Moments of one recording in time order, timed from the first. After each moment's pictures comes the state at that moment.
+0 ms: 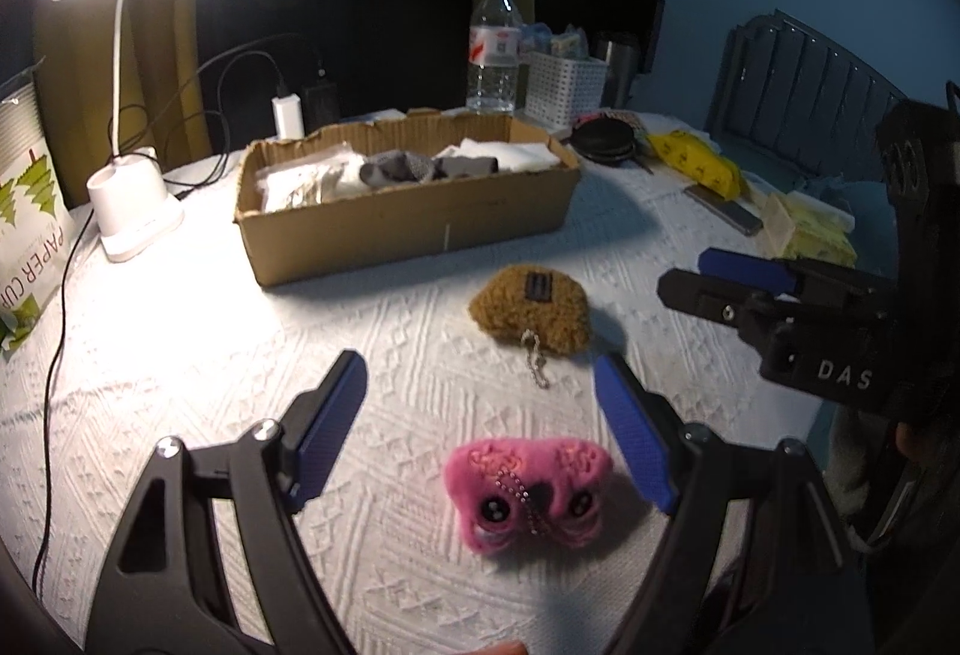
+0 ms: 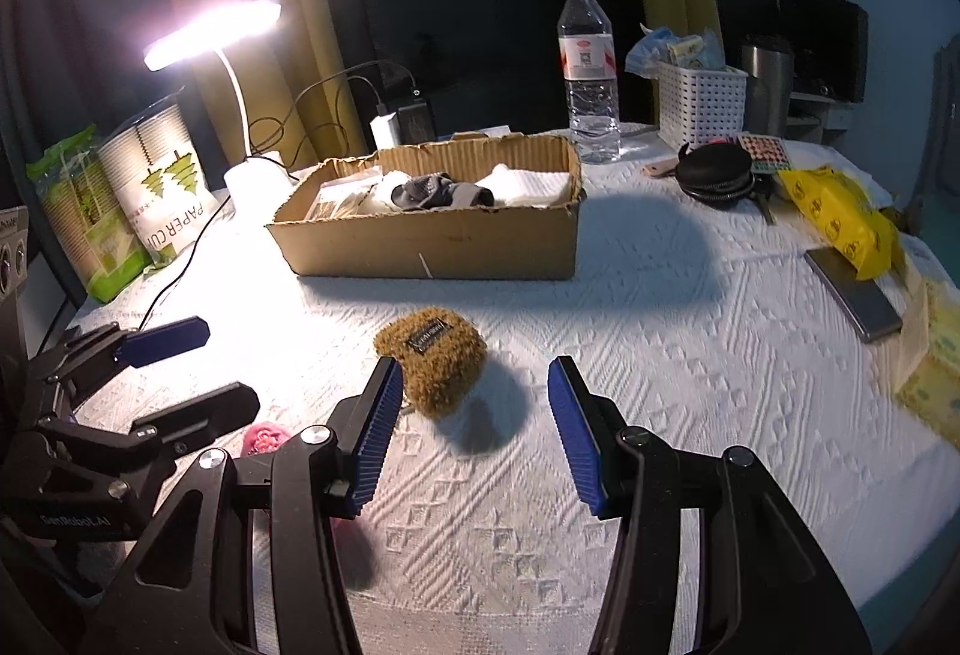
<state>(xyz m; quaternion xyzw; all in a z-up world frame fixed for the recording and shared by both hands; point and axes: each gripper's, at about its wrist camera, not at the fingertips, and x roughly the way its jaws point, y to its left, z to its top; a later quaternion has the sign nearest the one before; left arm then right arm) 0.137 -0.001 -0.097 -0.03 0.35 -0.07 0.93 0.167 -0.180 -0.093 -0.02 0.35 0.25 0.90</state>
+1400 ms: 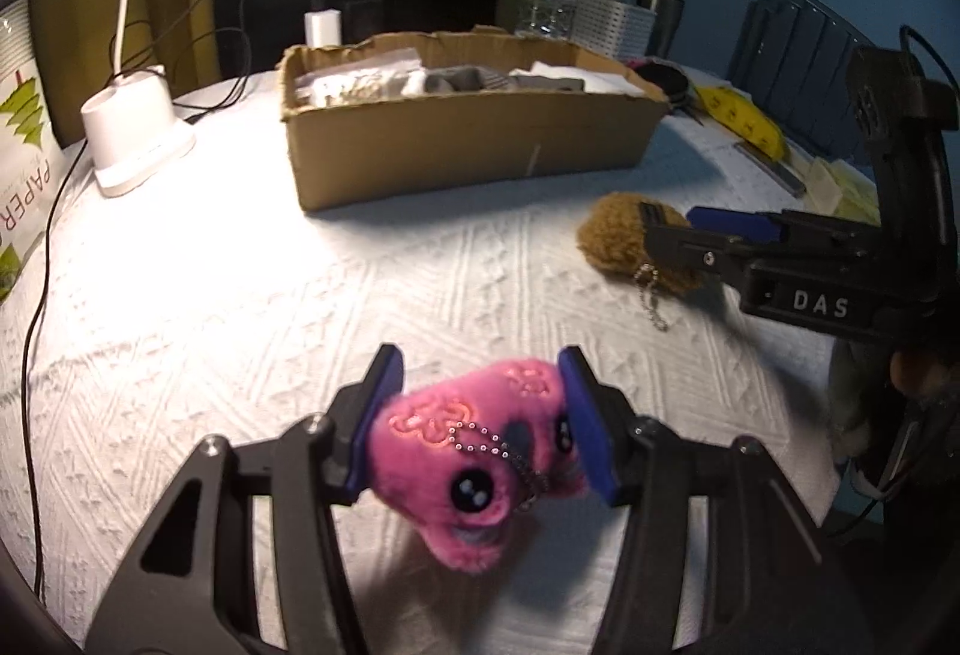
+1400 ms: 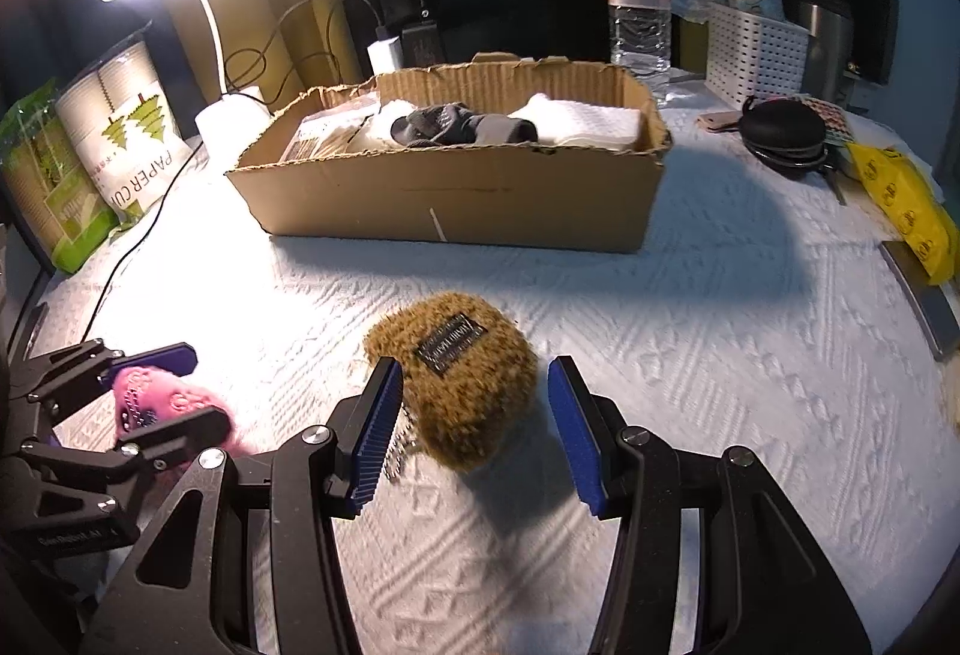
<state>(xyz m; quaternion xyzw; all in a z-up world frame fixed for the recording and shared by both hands) 0.163 0.058 -0.139 -0.05 0.40 -0.07 0.91 0.217 -0.121 -0.136 -0.05 0.42 0.25 0.87</state>
